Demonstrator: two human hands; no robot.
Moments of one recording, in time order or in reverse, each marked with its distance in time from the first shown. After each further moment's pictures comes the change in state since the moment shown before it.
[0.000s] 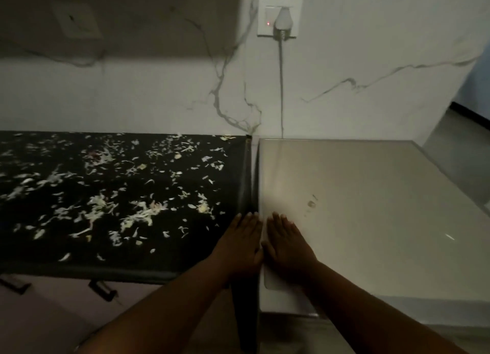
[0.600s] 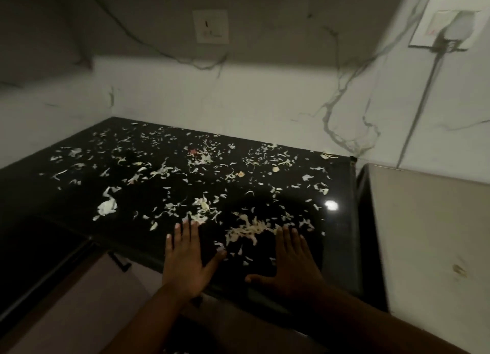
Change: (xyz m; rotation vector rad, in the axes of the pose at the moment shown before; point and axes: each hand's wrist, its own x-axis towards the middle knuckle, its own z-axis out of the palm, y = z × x) left_hand -0.170 -0.252 0.042 -0.186 0.204 -0.829; right_hand 0.116 -0.199 0.033 -0.058 -0.135 -0.190
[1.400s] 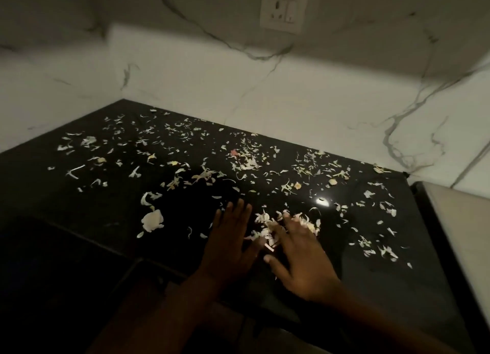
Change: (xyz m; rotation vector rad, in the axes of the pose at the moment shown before) left_hand 0.106 -0.108 -0.005 -0.419 0.214 0.417; right_hand 0.104 -0.149 -0.009 -0.081 0.206 -0.126
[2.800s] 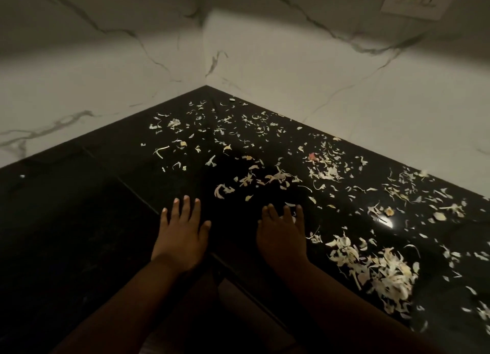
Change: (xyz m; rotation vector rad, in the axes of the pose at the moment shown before) left_hand -0.064 -0.157 -0.117 0.419 -0.235 -0.655; right_hand 0.142 -0.147 0.037 -0.195 -0.127 -0.106
